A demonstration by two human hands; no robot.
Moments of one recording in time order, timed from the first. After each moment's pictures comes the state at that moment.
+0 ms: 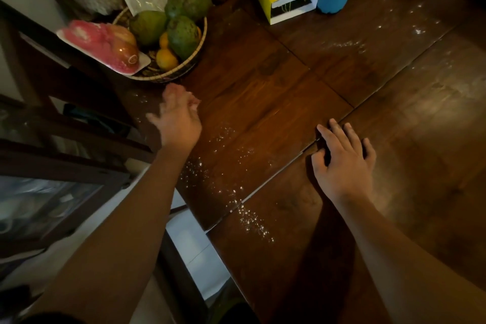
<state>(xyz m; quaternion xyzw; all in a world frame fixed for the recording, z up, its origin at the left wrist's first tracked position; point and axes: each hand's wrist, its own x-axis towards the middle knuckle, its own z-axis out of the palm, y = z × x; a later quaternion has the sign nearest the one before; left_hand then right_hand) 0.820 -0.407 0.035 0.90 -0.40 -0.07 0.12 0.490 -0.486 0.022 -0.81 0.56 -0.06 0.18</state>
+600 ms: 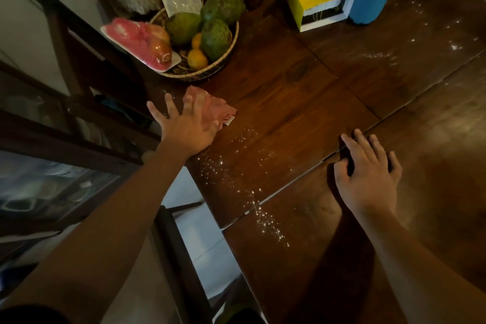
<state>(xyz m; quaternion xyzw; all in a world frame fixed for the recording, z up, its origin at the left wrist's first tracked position) 0.847 -0.376 0.052 0.89 -0.43 -0.08 -0.13 0.490 -0.485 0.025 -0.81 0.55 -0.07 0.18</state>
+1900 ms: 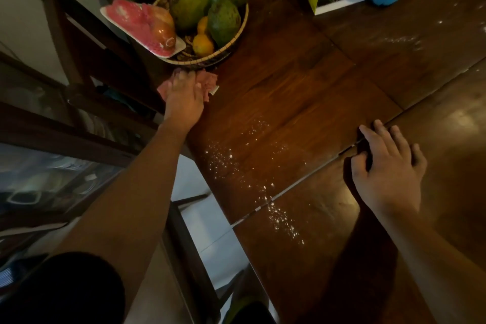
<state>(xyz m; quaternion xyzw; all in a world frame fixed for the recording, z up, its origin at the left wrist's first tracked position) 0.914 -0.396 0.009 0.89 -0.44 -0.05 0.12 0.493 -0.485 0.023 -0.82 0.55 -0.05 0.16</state>
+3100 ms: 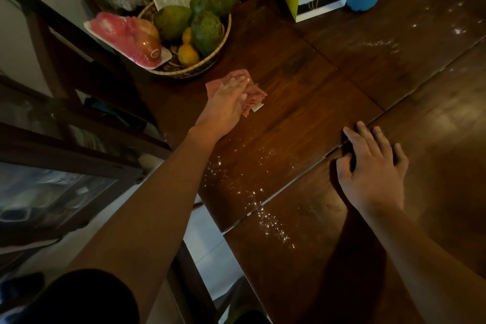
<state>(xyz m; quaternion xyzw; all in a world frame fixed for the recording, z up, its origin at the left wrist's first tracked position) 0.818 -0.448 0.035 0.79 -0.57 -0.17 0.17 0.494 -0.483 0.028 -0.82 0.55 -0.05 0.16</state>
